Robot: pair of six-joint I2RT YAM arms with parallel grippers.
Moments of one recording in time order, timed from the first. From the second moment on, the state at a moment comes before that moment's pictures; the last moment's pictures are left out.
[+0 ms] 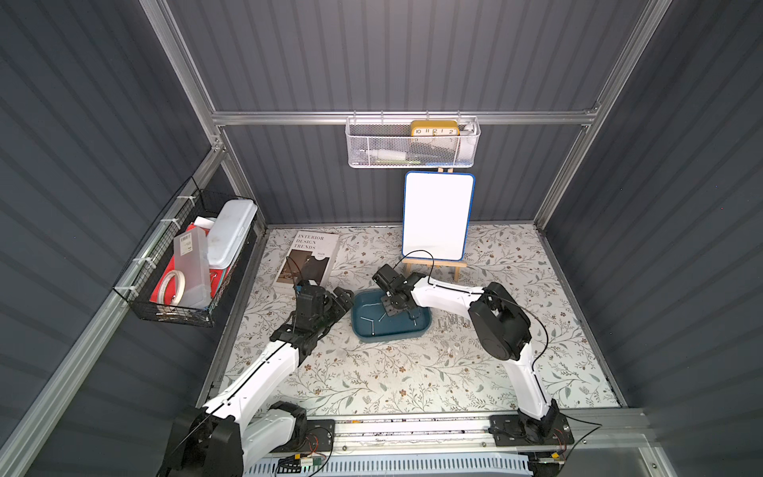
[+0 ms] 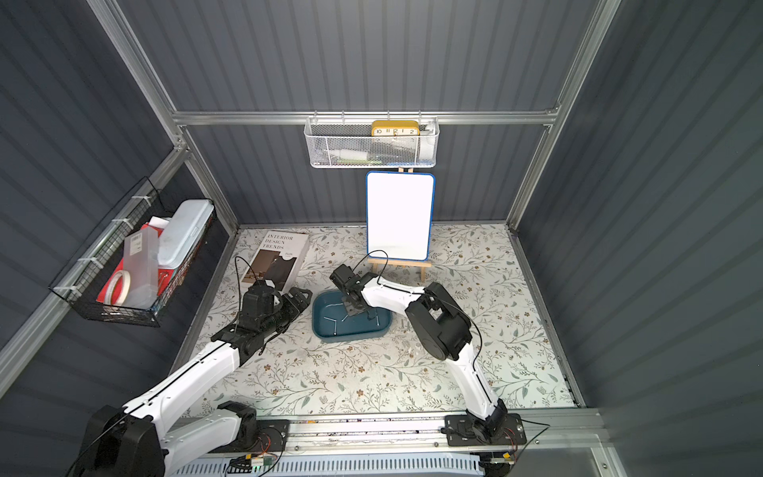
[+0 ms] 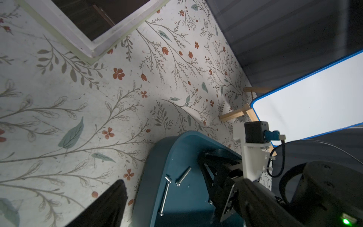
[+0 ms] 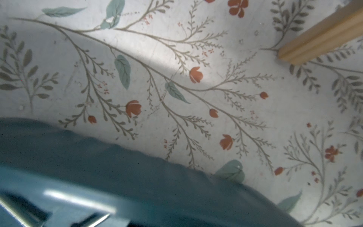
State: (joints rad) left arm -0.33 1.08 0.57 -0.11 0.09 -0.95; right arm 0.81 2.20 1.63 -0.62 0.23 0.33
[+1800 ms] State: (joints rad) left arm -0.33 1.09 0.57 -0.12 0.10 -0.96; right arm 0.88 2.34 1.96 -0.99 0.10 1.05
